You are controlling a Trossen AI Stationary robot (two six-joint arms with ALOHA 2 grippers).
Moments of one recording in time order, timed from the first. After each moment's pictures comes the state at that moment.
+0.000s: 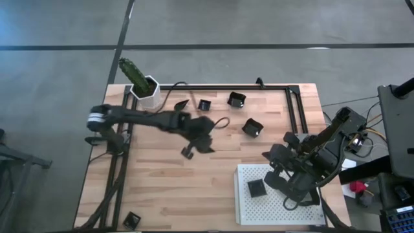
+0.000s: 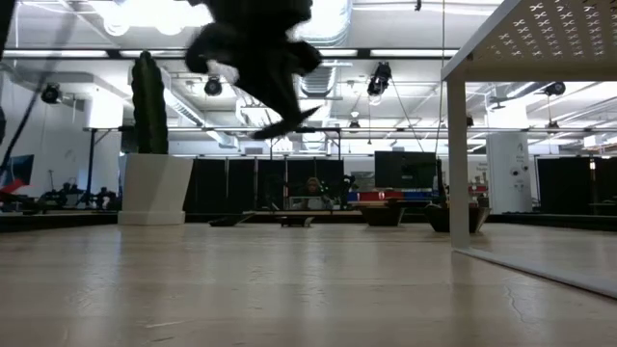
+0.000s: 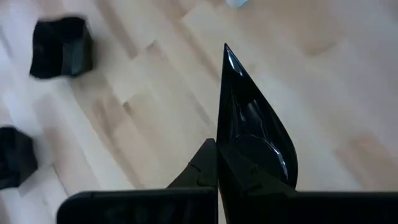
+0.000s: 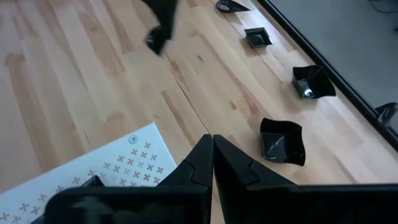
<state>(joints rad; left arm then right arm) 0.00 1.68 1.39 -0.70 0.06 0.65 0.78 1.49 1.64 -1.54 0.77 1.21</state>
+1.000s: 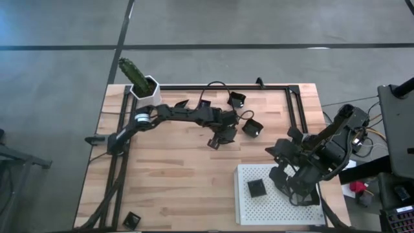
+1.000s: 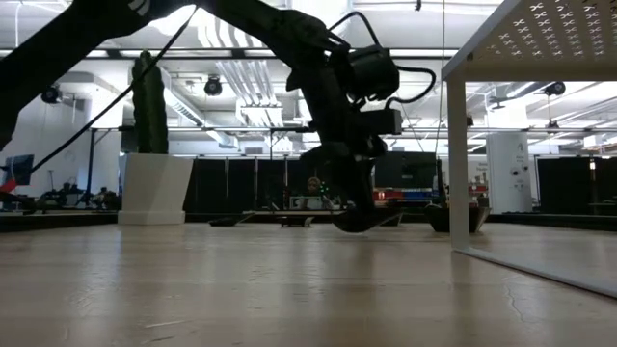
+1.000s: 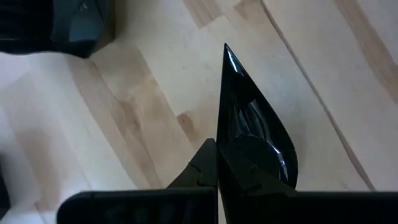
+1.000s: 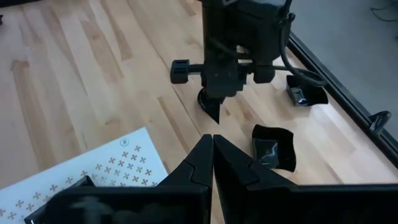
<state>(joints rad) 0.15 2.24 1.86 -0.73 0.04 0.69 0.78 1.43 1.64 -1.56 0.79 1.18</state>
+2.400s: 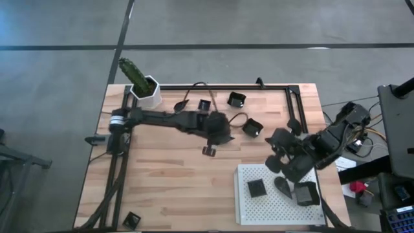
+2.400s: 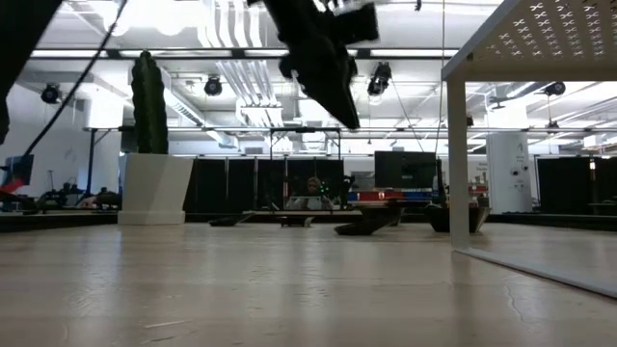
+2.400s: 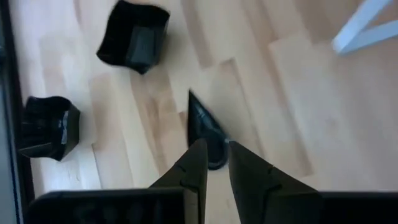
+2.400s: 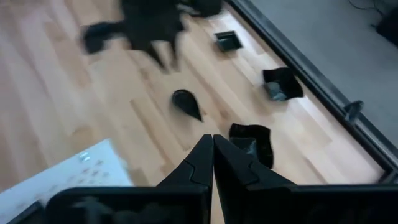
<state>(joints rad) 0.00 1.93 1.74 -0.78 -0.13 0.38 0.67 1.38 1.59 -1.57 0.78 1.14</state>
